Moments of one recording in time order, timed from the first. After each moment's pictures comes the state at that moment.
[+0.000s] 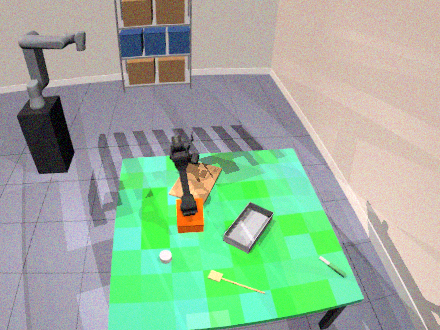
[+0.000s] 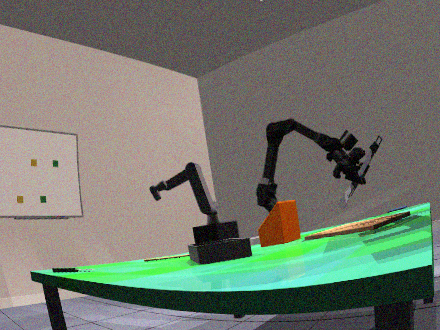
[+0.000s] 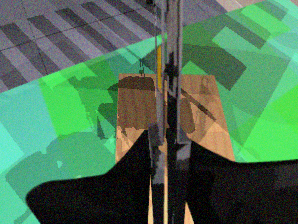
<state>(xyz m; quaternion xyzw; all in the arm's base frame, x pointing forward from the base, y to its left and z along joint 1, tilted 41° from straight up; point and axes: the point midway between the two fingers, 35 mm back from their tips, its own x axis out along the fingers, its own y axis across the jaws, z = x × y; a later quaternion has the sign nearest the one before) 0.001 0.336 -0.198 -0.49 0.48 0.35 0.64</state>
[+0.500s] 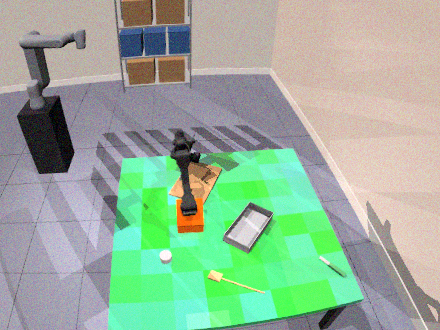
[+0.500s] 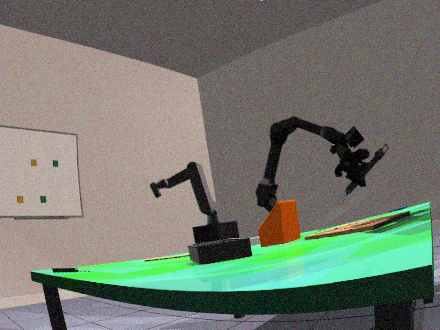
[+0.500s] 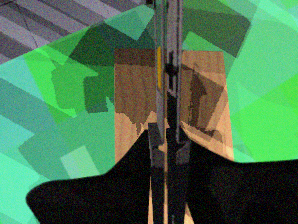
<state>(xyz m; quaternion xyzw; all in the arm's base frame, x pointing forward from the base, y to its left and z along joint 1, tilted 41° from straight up) 0.005 0.335 -0.203 -0.52 0.55 0.29 0.58</state>
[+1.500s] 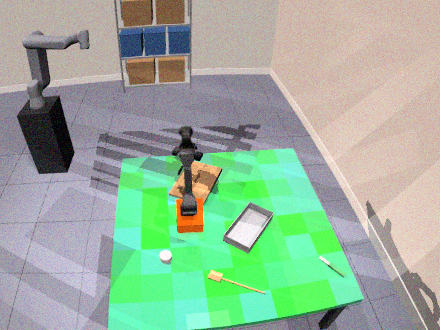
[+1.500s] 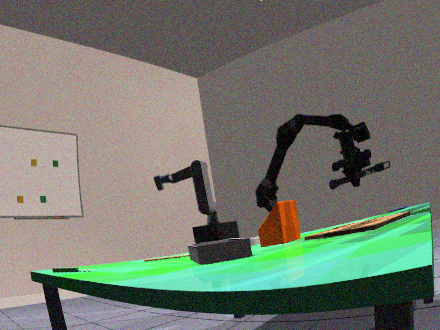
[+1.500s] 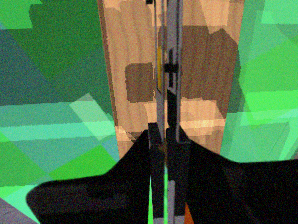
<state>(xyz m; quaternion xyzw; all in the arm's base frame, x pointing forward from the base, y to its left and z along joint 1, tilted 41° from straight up) 0.010 0.327 -0.184 -0.55 0.68 0.18 0.46</state>
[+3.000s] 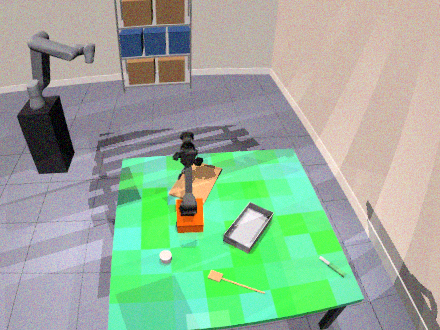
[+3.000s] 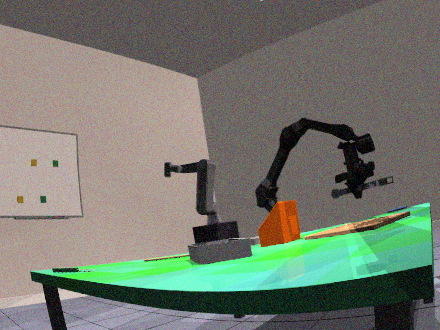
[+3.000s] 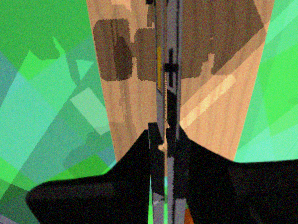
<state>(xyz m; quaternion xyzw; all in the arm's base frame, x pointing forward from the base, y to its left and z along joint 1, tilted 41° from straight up) 0.011 0.301 -0.221 -0.55 0.69 0.16 0.44</state>
